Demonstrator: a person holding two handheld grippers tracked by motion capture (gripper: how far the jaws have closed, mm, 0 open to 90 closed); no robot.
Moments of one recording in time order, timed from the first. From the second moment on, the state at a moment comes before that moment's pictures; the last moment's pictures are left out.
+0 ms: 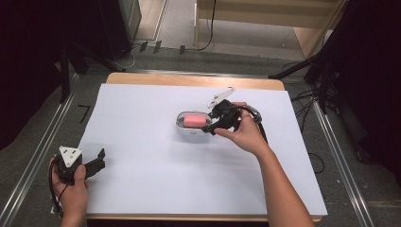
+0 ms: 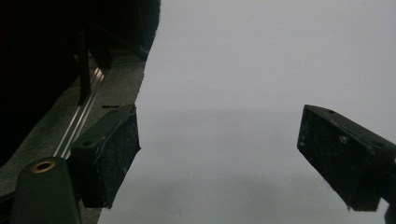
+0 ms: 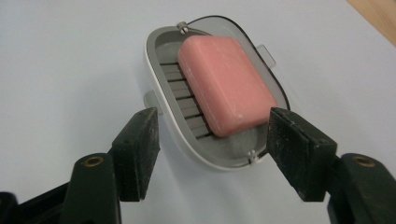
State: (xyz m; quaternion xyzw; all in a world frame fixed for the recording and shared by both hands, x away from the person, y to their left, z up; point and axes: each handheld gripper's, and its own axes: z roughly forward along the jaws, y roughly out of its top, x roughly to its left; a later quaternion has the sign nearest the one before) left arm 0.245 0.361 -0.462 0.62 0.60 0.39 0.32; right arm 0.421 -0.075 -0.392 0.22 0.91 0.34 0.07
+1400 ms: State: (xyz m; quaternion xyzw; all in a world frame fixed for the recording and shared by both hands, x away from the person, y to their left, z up) left arm 0.244 0.360 -0.463 0.62 0.60 0.39 0.32; right arm 0.350 -0.151 -0.431 0.38 0.83 0.37 0.16
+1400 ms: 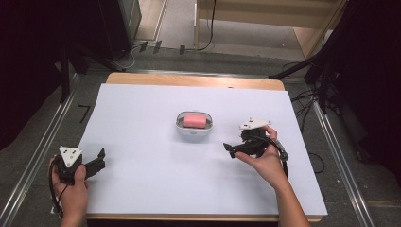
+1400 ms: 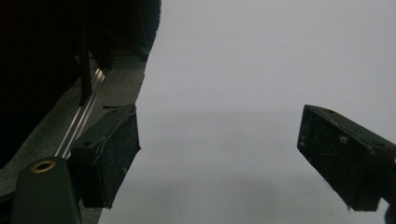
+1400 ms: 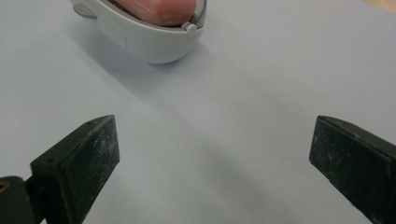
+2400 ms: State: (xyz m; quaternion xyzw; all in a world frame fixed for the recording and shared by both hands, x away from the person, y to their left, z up) left arm 0.243 0.359 -0.463 0.62 0.60 0.40 0.32; right arm 0.303 -0.229 -0.471 0.46 0.78 0.38 0.17
